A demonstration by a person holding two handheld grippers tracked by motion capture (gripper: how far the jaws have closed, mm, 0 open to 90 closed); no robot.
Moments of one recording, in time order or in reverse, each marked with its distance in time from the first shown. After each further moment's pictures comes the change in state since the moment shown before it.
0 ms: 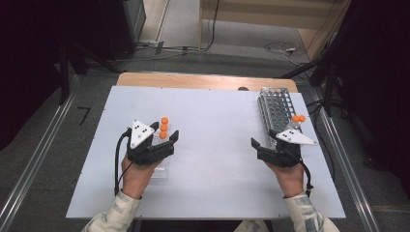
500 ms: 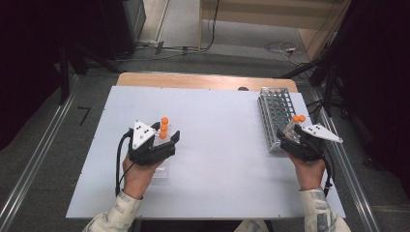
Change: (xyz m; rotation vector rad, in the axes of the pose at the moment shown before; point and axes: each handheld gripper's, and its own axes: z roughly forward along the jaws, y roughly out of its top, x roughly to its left) left arm -0.003 -0.001 0.001 -0.001 0.002 0.009; right arm -0.056 -0.003 -0.012 -0.018 -0.188 0.083
